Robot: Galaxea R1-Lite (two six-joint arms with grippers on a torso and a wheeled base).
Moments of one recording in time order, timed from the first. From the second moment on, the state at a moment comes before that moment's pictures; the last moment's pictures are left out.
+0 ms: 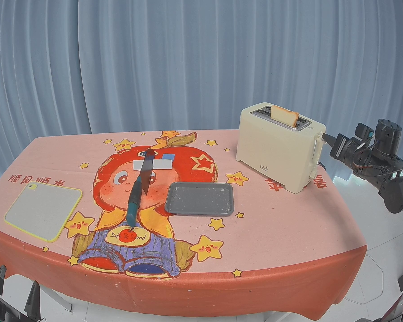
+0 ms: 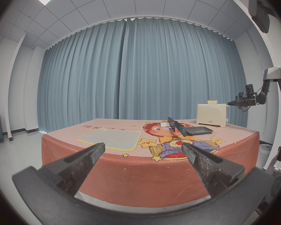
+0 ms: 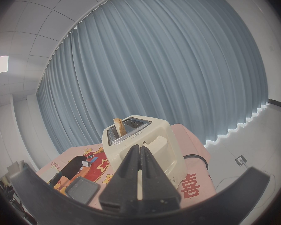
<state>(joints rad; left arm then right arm) 0.00 0.02 -0.02 -0.01 0.03 -0.01 0.12 1.84 -0.76 -0.95 0.16 0.39</state>
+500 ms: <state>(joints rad) 0.00 0.02 -0.02 -0.01 0.03 -0.01 0.12 1.84 -0.76 -0.95 0.16 0.39</state>
